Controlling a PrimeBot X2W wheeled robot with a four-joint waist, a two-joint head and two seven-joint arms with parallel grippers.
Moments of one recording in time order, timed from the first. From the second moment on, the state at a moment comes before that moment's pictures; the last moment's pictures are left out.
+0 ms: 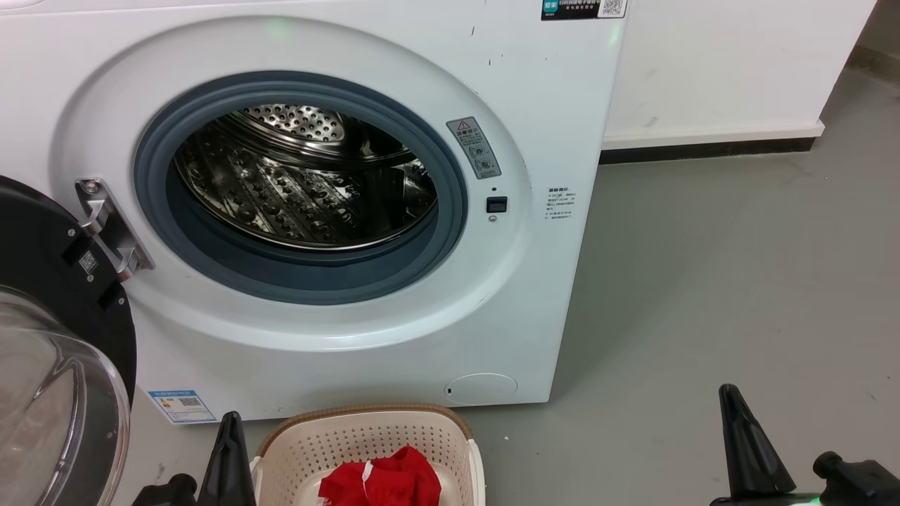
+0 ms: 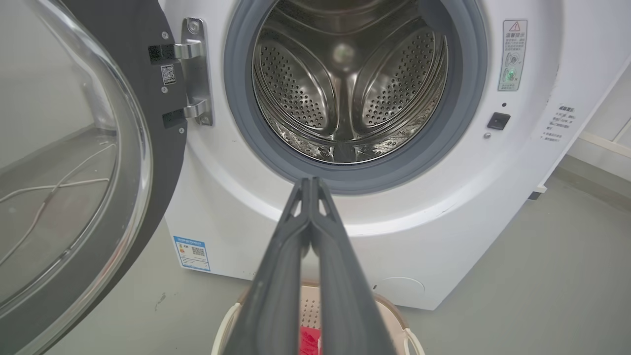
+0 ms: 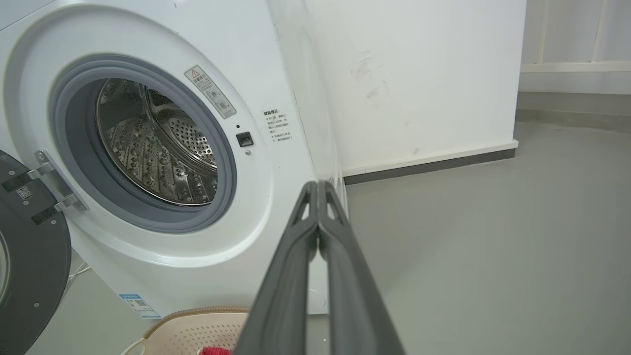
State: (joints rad) left arm 0.18 0.05 0.00 0.02 -0.22 0.07 -0.23; right arm 0.19 -0.06 0.03 -0.02 0.26 0.13 -0.24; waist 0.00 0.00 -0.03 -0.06
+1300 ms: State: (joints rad) left arm 0.05 0.08 0.01 0.13 -0.89 -0.02 -0.11; right arm 0.06 -0.08 0.01 0.10 0.91 0.13 -0.11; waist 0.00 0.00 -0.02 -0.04
